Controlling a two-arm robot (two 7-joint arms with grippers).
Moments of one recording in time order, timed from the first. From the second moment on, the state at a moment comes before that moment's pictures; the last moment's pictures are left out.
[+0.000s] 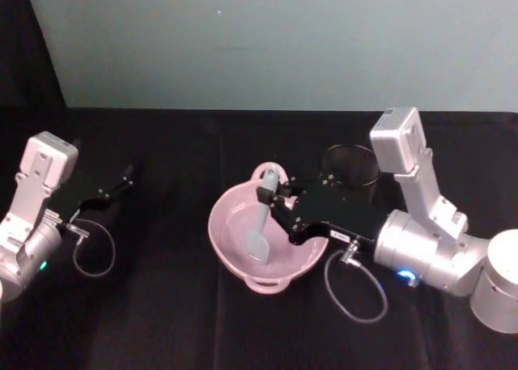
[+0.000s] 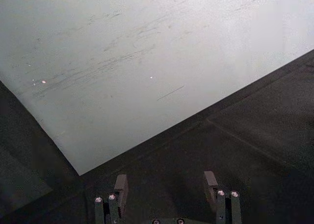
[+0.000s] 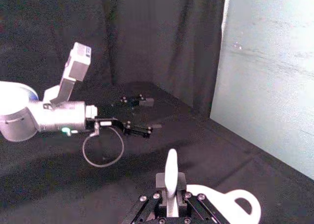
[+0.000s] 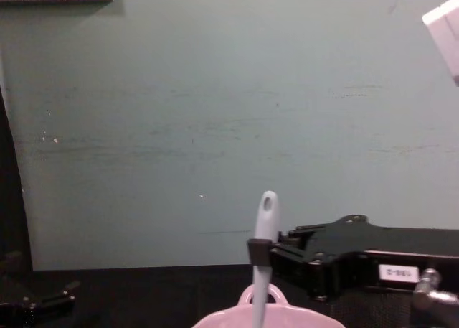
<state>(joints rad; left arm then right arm) -0.20 0.60 0.45 -1.41 -0.25 -0.12 0.03 0.21 0.50 -0.47 -1.75 0.37 0.17 0.50</state>
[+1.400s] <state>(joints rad) -0.20 0.60 0.45 -1.41 -0.25 -0.12 0.03 0.22 0.39 -0.40 -1.65 0.21 0.12 0.36</state>
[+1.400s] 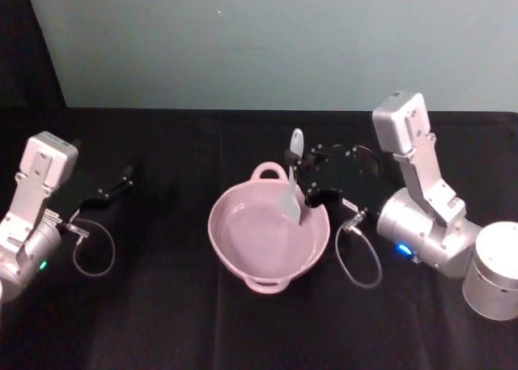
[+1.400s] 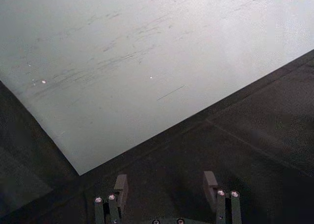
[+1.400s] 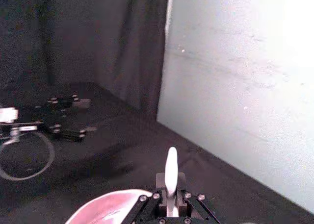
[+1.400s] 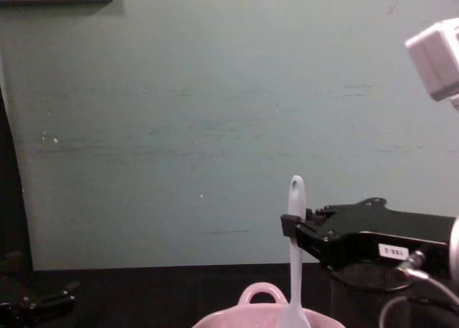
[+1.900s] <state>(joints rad) -0.20 0.60 0.45 -1.41 -0.25 -0.12 0.03 0.15 0.44 -0.41 -1.78 0.31 0.18 0.44</state>
